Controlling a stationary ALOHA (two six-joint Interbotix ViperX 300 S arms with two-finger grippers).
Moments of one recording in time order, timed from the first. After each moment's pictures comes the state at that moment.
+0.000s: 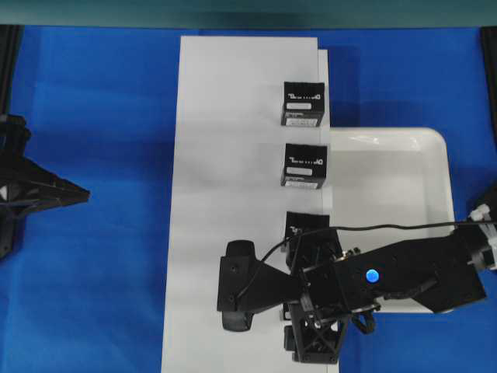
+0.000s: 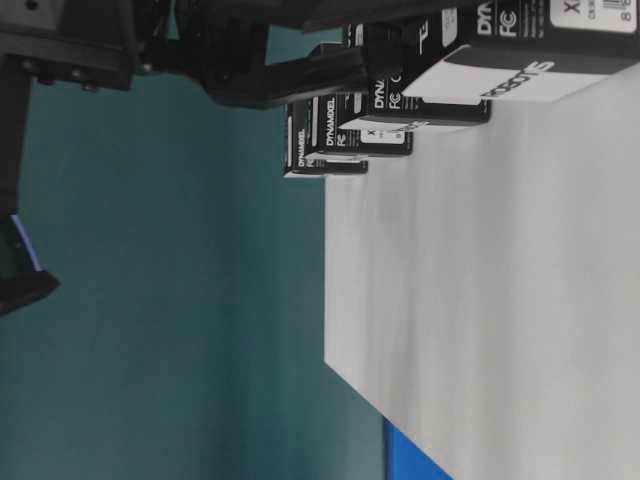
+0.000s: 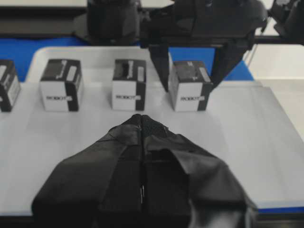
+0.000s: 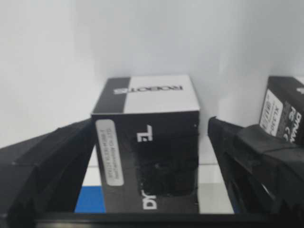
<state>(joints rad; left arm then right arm) -0.08 -1.02 1.09 0.02 0.01 -0.05 0.31 0.13 0.18 -0.02 1.06 0.34</state>
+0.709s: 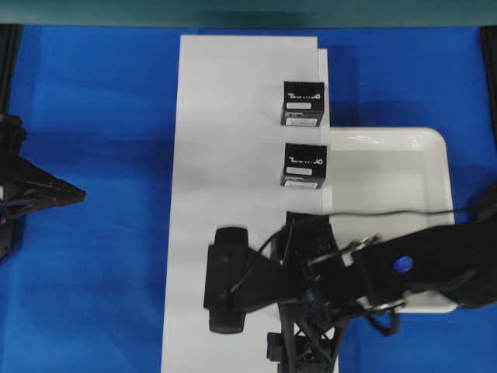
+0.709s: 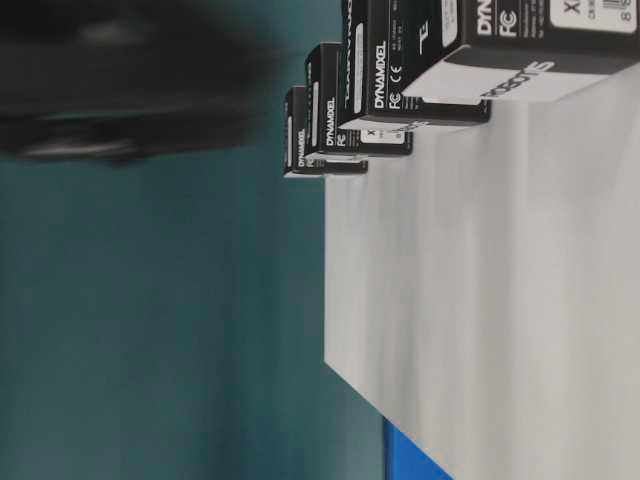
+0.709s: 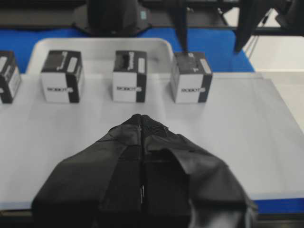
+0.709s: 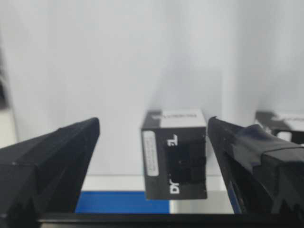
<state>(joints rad) -0.08 -1.04 1.09 0.02 0.05 -0.05 0.31 0.06 -0.02 -0.03 1.10 0.35</state>
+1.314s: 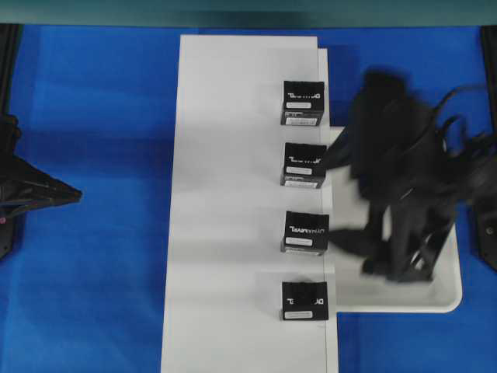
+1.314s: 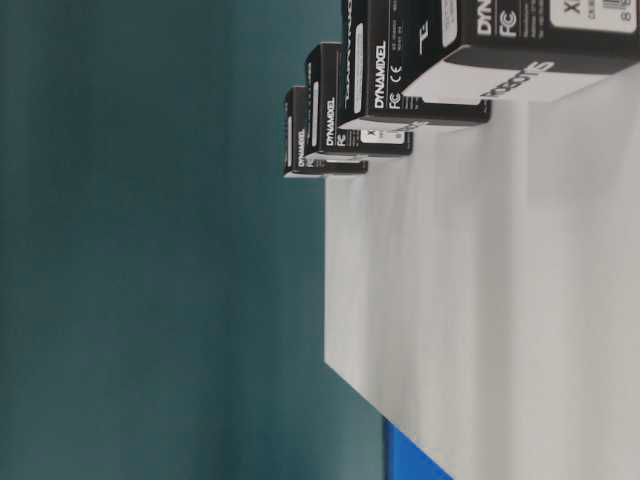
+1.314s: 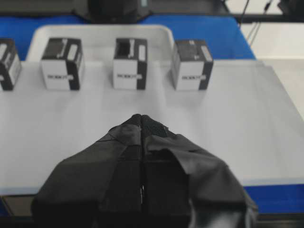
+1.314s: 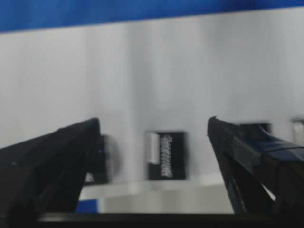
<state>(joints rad) -0.08 -1.06 1.08 0.02 0.14 -0.05 0.21 -0.33 0.12 -0.23 1.04 0.35</state>
